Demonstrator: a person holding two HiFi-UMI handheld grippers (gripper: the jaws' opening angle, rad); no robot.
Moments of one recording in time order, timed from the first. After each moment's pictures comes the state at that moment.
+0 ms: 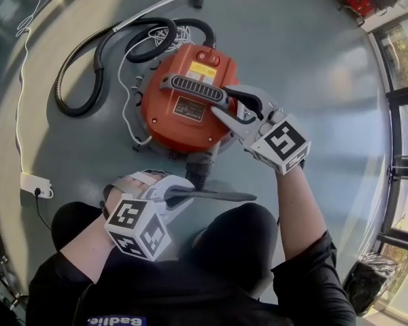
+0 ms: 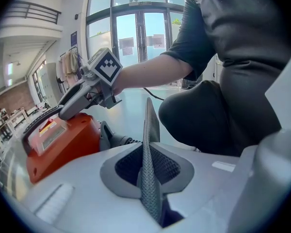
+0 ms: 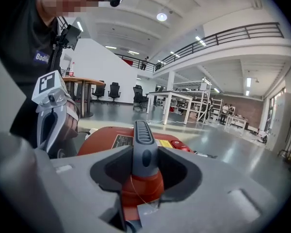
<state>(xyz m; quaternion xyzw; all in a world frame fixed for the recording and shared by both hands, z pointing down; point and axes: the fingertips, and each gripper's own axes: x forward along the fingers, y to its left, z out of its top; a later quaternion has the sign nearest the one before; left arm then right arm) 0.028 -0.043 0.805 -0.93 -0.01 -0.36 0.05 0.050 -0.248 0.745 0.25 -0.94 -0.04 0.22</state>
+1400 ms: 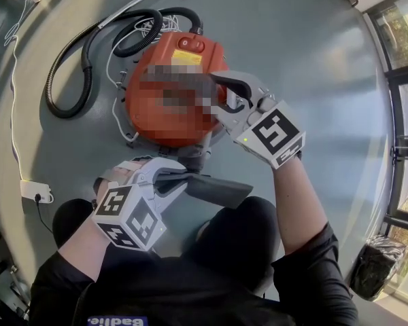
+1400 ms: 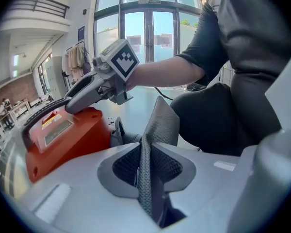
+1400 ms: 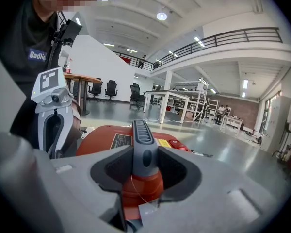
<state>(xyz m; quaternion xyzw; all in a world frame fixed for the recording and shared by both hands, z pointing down) 0.029 -0.069 0.807 -0.93 0.01 -0.36 0.02 0.048 -0.247 0.744 0.27 -0.93 -0.04 0.23</state>
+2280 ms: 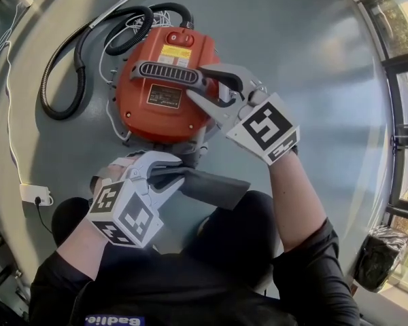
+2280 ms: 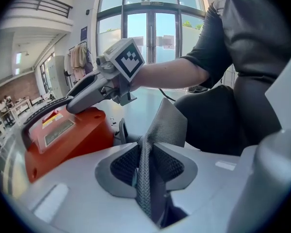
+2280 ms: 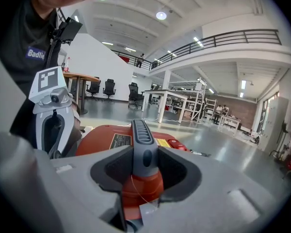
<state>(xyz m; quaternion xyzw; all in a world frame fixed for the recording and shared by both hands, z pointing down) 0.033 -0.075 0.804 -0.93 0.02 -0.36 0.00 0.047 -0.248 0.743 0.29 -0.93 -0.04 0.23</state>
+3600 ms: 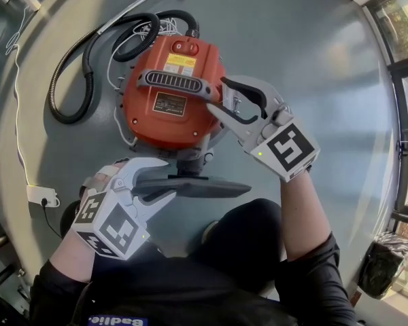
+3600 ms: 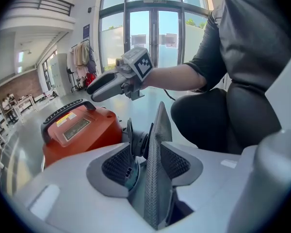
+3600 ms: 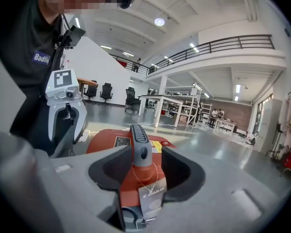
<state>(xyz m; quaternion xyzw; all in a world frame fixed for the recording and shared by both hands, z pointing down) 0.003 -0.076 0.782 -0.93 0.03 -0.37 0.00 0.072 -0.232 0.717 0.30 -0.93 -0.06 0.20</state>
